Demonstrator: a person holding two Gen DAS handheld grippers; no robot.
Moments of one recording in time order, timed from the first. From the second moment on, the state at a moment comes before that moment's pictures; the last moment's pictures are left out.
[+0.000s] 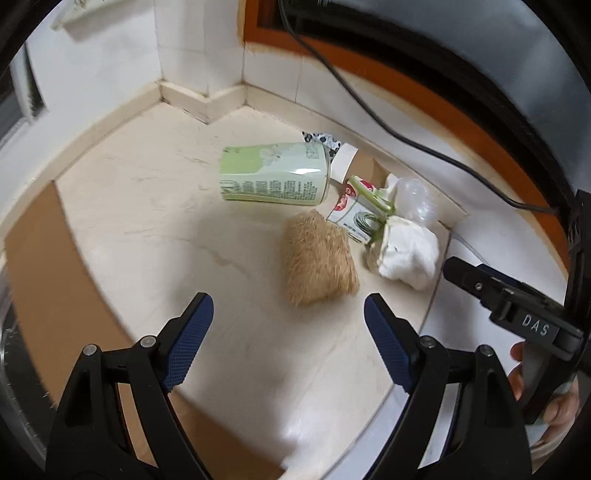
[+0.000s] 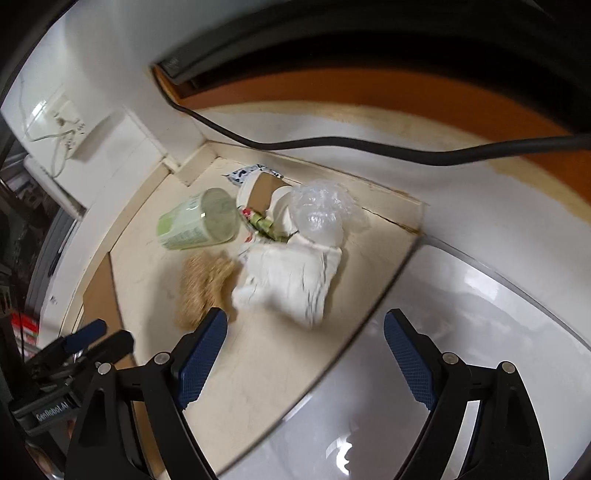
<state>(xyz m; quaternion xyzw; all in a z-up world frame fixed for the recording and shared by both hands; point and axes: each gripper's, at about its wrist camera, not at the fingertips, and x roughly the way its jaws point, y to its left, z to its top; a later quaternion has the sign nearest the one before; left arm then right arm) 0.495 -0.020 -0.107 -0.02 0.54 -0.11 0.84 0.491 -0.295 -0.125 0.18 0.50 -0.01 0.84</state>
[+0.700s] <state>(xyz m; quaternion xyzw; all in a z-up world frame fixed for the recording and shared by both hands) 0.522 -0.046 -0.168 -0.06 0.53 -0.12 0.84 0.538 -0.264 -0.190 0.18 0.50 0.01 0.84</state>
